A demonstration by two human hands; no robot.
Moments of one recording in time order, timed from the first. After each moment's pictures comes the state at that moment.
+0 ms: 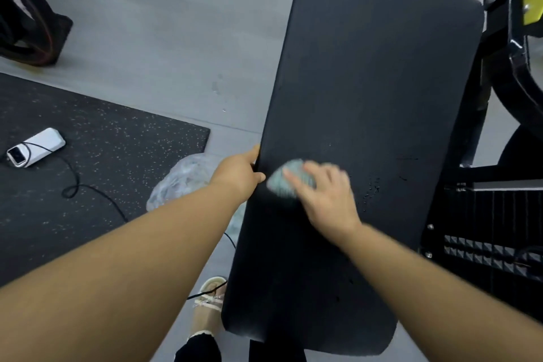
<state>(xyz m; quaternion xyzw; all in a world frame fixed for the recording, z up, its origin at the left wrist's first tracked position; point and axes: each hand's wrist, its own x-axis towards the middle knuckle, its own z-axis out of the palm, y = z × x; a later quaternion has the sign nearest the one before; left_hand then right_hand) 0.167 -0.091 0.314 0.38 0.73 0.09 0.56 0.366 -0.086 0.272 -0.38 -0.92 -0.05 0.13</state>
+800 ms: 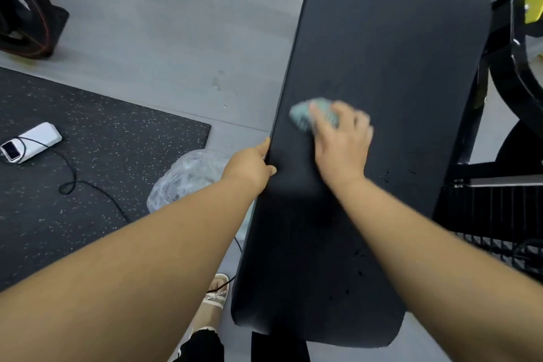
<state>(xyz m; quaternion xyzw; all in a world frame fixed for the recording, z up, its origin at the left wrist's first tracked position) 0.167 -0.091 0.296 0.37 0.73 0.10 0.56 0.326 -0.032 0.288 -0.52 -0.83 -0.12 0.18</state>
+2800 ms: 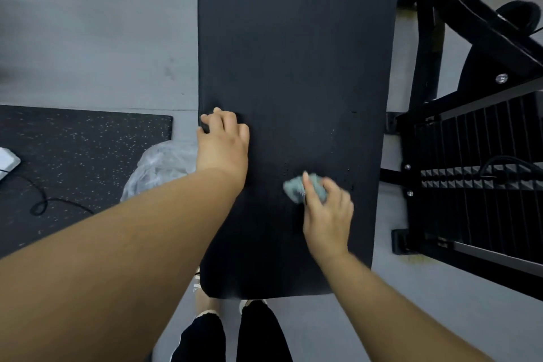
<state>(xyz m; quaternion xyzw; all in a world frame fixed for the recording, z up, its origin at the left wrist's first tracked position) 0.248 -0.113 0.324 0.71 0.61 -0.34 0.04 0.431 -0.215 0.251 -0.65 -0.74 -0.01 0.17</state>
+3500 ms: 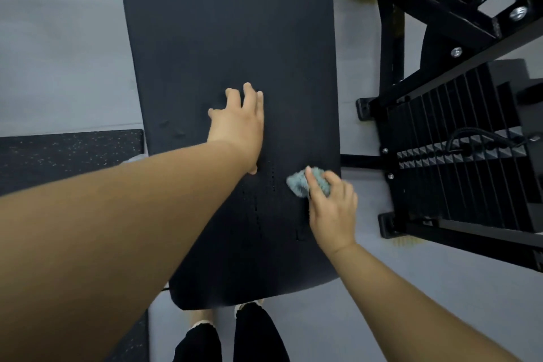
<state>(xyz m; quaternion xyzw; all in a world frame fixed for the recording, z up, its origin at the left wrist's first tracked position) 0.329 -0.075 0.343 0.78 0.54 -0.30 0.05 0.501 -0.215 0.245 -0.66 -0.73 -0.04 0.16</state>
